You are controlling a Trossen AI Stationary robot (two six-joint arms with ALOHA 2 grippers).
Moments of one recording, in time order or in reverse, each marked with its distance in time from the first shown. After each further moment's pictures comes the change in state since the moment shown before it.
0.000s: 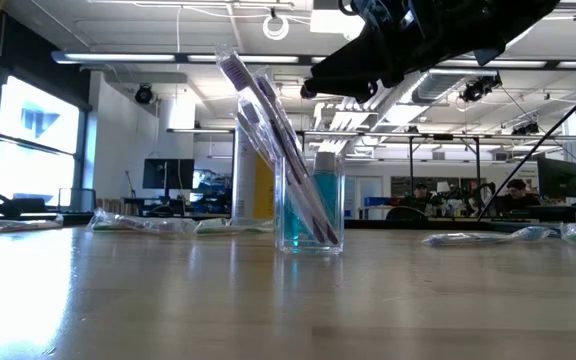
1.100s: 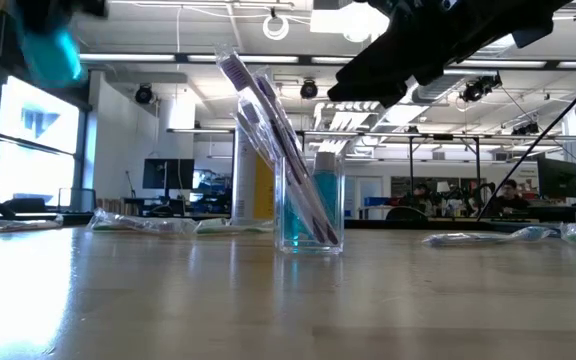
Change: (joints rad) left arm 0.494 0.000 0.625 -0.868 -0.369 1.309; right arm 0.178 -0.001 0.000 -0.122 0.167 0.151
